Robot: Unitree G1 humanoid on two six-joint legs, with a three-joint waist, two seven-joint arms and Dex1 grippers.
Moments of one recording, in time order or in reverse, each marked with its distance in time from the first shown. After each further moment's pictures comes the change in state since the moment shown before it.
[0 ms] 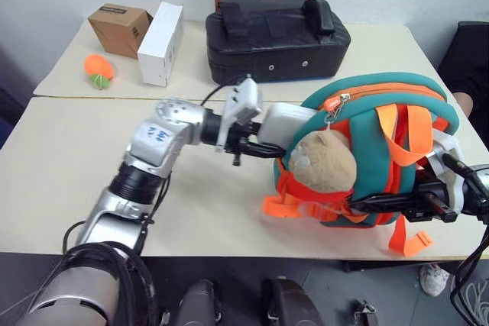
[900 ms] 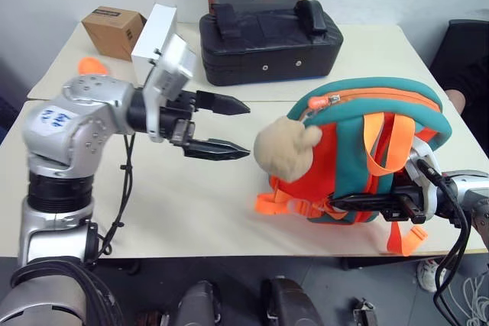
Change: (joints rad) left arm 0.061 0.343 0.353 -0.364 -0.348 0.383 -0.126; right arm -0.002 0.073 0.038 -0.032 -0.032 -0.041 -0.124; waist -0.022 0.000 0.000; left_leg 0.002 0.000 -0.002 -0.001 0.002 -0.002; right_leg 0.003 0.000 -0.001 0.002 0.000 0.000
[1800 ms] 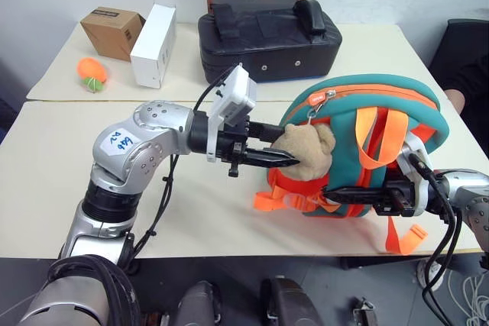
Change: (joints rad) left arm 0.035 -0.199 -0.203 -0.045 0.027 -0.093 0.212; right arm -0.026 0.040 0.002 -0.004 0.022 0.027 -0.082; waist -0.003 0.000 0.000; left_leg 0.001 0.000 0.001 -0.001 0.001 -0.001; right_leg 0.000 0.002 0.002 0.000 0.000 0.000
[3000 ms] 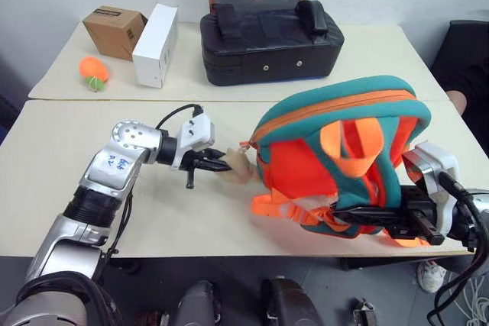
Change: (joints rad) left arm 0.108 0.129 -0.096 0.400 0.416 -0.480 -0.170; right arm 0.202 -0.010 -0.175 -0.185 0.243 0.044 -0.035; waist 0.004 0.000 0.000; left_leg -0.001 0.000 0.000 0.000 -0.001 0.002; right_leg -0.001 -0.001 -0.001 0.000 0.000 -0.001
